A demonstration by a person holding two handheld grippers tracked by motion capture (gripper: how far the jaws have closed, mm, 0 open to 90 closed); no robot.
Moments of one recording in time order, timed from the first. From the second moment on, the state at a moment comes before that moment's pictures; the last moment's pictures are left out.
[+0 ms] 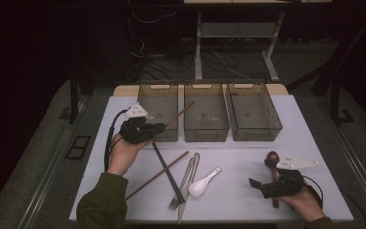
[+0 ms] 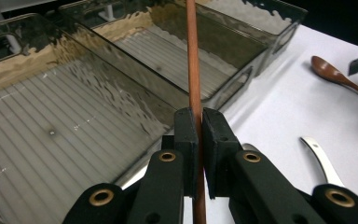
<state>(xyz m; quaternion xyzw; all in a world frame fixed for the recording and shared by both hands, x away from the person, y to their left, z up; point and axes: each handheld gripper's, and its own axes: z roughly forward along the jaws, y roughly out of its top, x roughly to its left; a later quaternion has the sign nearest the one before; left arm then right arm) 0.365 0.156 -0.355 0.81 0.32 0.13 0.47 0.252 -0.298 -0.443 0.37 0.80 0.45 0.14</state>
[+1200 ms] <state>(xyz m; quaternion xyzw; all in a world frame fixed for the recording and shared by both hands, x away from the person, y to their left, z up) 0.461 0.165 -0.360 0.79 0.39 0.18 0.44 0.251 -0.301 -0.443 0.38 0.79 0.46 0.14</state>
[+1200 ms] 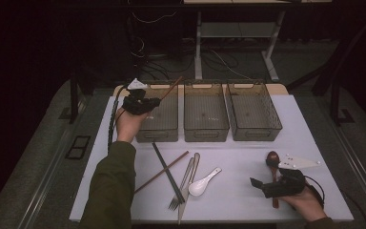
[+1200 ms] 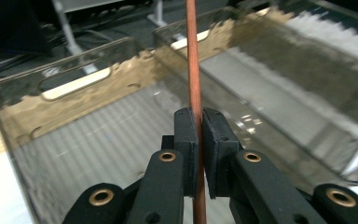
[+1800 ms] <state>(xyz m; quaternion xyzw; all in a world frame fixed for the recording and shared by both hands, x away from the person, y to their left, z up) 0.475 0.167 -0.383 0.79 0.43 0.18 0.41 0.250 -0.303 -0.442 0.38 0.79 0.46 0.14</state>
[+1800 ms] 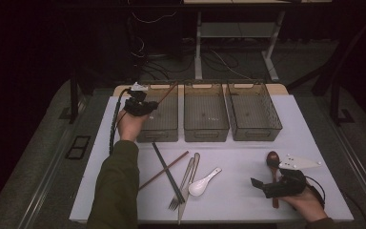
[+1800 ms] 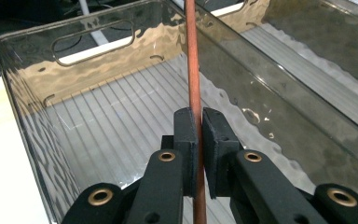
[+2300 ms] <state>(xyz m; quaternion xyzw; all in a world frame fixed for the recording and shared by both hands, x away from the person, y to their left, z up) 0.476 0.169 -0.383 0.77 0.45 0.18 0.41 0.250 -0.303 -0.442 0.38 0.79 0.46 0.14</state>
